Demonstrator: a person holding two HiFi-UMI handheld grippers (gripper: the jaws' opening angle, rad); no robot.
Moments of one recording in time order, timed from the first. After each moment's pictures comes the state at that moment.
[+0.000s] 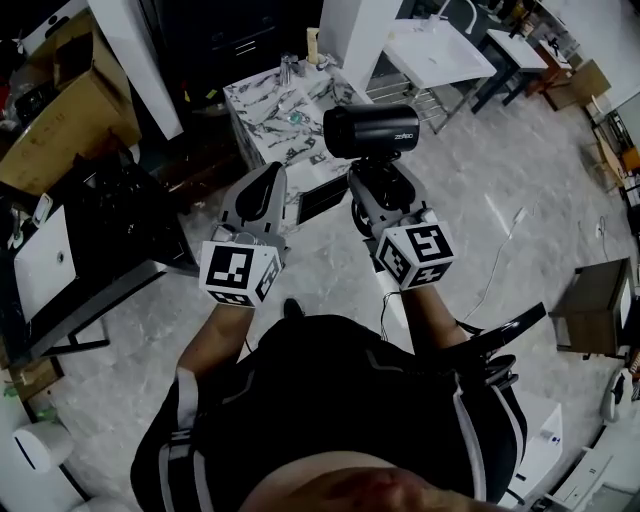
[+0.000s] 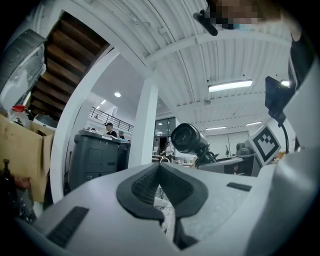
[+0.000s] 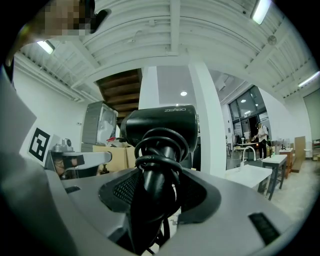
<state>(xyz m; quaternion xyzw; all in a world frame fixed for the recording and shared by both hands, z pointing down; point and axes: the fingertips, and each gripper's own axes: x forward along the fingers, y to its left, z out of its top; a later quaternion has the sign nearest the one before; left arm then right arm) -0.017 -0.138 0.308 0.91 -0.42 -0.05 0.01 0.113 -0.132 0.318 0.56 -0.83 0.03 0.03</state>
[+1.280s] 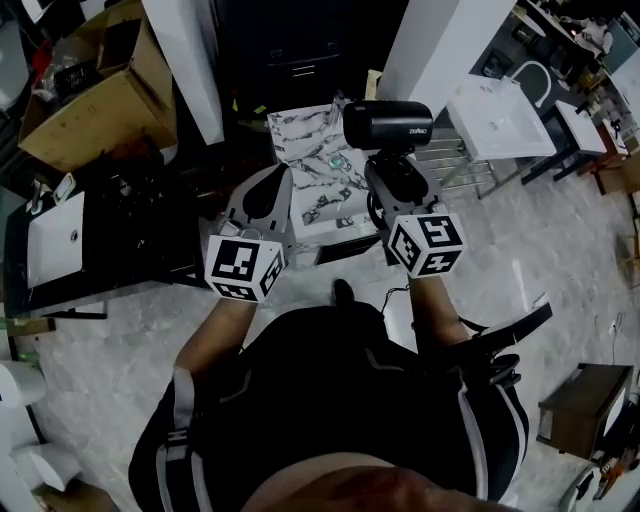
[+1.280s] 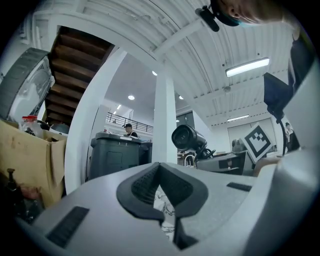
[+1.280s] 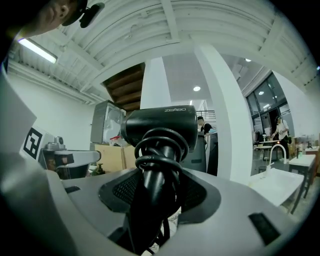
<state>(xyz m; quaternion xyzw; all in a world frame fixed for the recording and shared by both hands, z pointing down) -0.025 -0.289 0.315 0.85 -0.53 -0.03 0.00 0.122 -0.333 0.324 0.47 -0.88 0.03 0.04</state>
